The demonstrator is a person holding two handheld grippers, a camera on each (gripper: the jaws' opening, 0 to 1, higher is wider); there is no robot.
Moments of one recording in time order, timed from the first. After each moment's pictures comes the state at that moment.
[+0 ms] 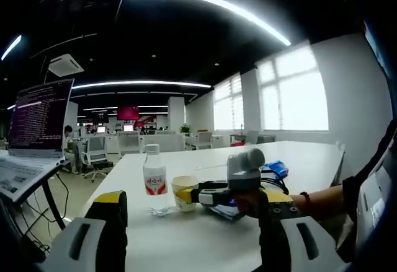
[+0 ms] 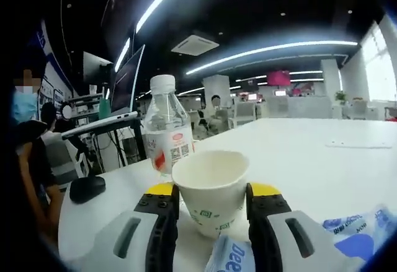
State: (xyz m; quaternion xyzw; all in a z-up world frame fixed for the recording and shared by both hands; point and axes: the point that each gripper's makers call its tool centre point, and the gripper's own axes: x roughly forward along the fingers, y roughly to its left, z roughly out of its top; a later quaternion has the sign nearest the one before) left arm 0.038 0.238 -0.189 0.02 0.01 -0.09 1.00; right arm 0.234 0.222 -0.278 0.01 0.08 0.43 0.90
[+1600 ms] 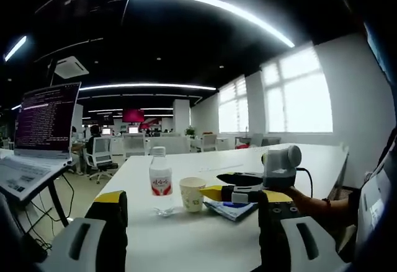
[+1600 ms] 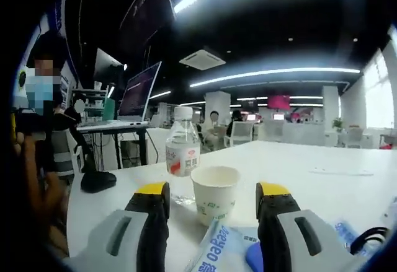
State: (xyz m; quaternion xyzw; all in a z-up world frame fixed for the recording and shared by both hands) left arm 0.032 0.242 -0.186 0.01 0.00 -0.07 1.00; right arm 0.197 0.178 -0.239 -0.03 0.00 0.42 0.91
